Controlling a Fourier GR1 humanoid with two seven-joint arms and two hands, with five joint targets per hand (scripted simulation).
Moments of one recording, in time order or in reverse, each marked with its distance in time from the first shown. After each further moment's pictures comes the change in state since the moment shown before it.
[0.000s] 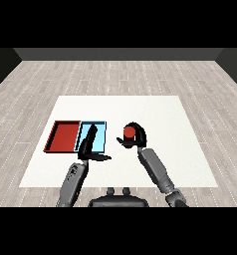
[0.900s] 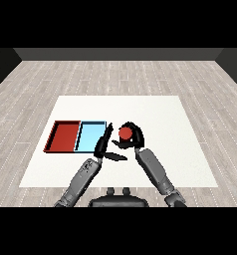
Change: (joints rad) left arm -0.160 -0.002 -0.238 0.139 0.072 0.204 0.004; right arm 0.009 0.013 0.055 -0.116 0.027 0.015 0.043
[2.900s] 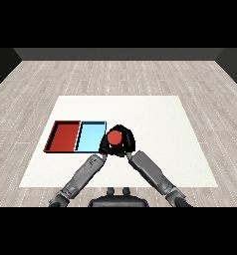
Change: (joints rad) left arm -0.138 0.037 -0.104 0.108 0.003 0.259 0.109; right arm -0.053 -0.022 0.230 -0.094 -0.119 -0.168 -0.025
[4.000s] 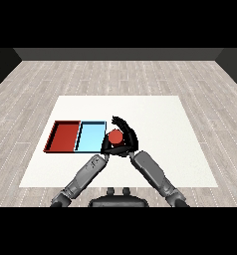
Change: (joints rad) left arm -0.010 -0.026 -0.013 0.016 0.042 0.037 -0.069; right arm 0.029 0.005 -0.056 -0.068 0.041 0.103 0.030
